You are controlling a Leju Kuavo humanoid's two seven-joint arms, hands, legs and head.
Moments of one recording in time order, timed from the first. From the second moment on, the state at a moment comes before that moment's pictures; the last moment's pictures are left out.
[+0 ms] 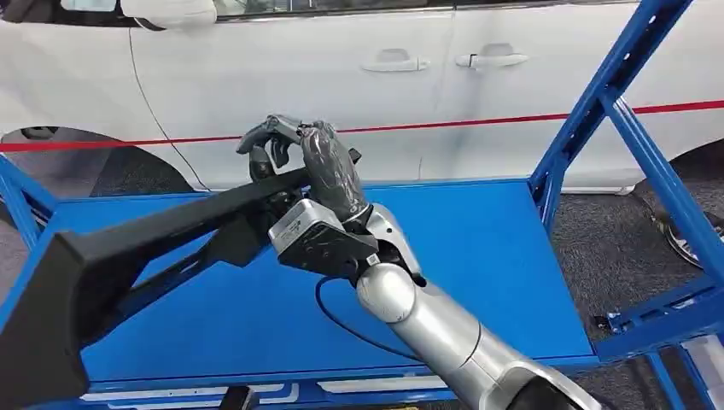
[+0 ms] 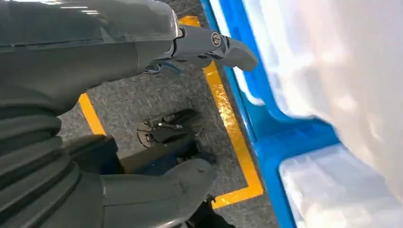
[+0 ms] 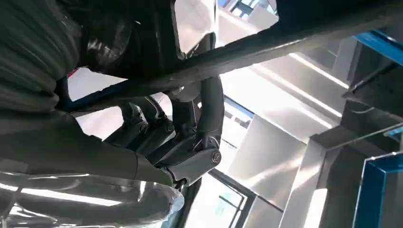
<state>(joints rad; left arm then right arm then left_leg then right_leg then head) -0.14 -0.20 0.78 -0.21 -0.98 0.02 -0.52 -0.72 0.23 0.77 -1.48 0.20 -0.39 -0.19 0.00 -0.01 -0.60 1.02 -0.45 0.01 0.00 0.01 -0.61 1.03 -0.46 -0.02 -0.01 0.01</state>
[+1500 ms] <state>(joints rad) -0.15 -0.22 0.85 -0.21 -0.92 -0.04 -0.38 -0.77 0.23 0.88 -1.43 0.25 -0.35 -0.13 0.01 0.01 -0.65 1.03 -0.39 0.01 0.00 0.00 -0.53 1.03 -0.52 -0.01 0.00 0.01</state>
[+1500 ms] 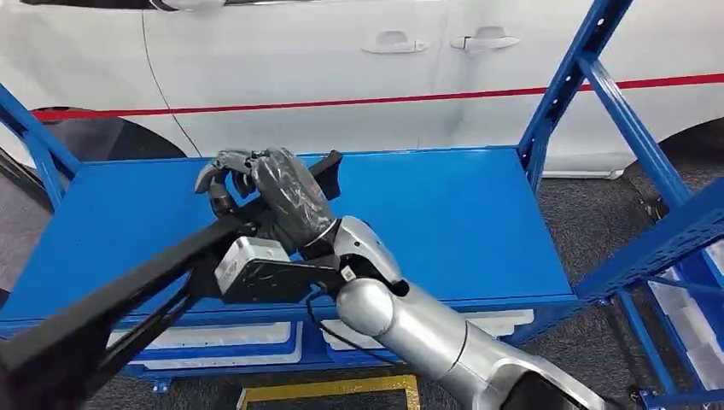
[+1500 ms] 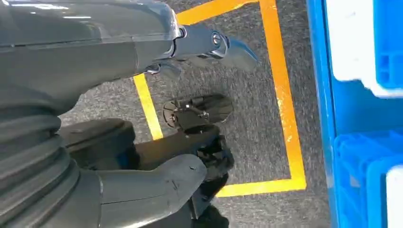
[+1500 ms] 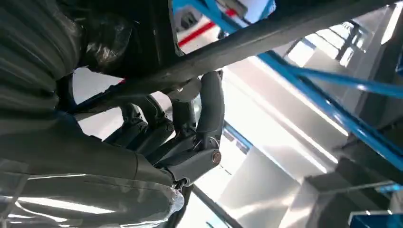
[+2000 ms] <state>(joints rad) -0.17 -0.22 0.85 -0.21 -0.93 -0.05 -0.38 -0.78 0.24 0.86 -1.37 0.28 -0.37 -0.13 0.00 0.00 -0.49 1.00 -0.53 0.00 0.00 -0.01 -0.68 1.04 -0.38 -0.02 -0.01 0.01</state>
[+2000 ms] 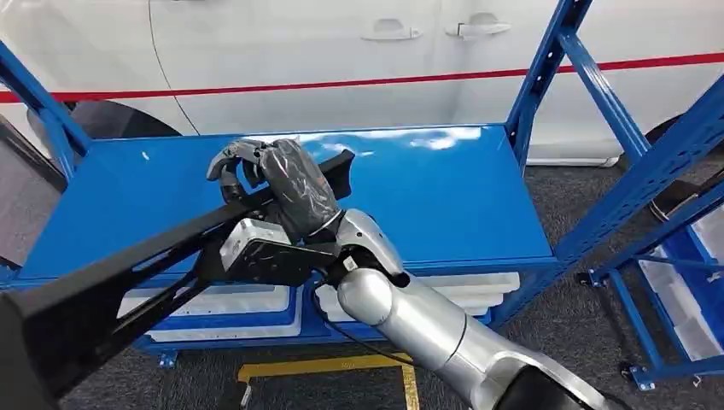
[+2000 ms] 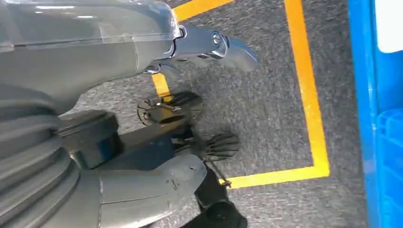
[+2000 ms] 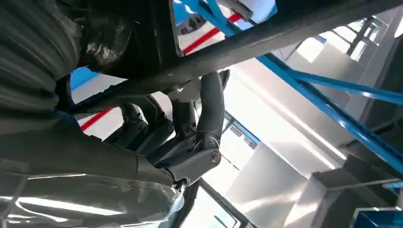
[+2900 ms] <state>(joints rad) -0.17 -0.22 0.82 -0.21 -0.95 -0.07 -0.37 -0.72 0.23 0.85 -1.34 0.33 -0.38 -0.14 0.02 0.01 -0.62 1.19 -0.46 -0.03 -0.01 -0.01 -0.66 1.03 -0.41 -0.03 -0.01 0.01</state>
